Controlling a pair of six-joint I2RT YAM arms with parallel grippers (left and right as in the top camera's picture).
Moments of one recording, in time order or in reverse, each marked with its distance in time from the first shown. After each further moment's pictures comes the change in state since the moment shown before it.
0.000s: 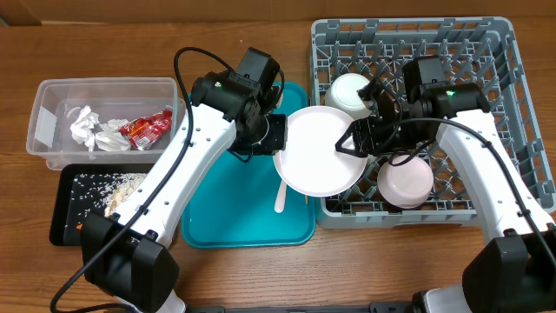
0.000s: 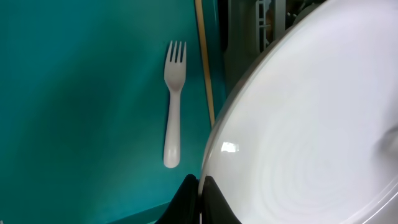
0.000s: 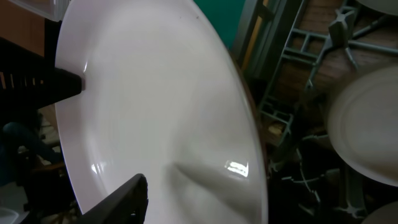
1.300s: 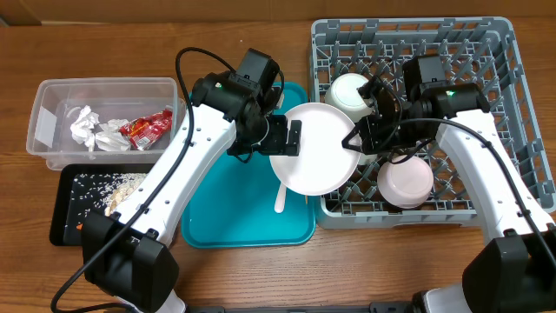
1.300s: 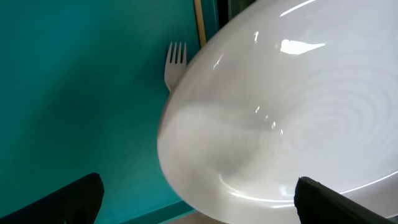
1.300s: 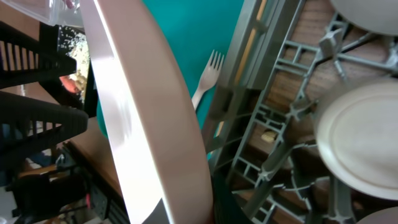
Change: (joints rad) left arm 0.003 0.001 -0.013 0.012 0.002 0.023; right arm 0.000 0.000 0.000 0.034 0.021 -0.005
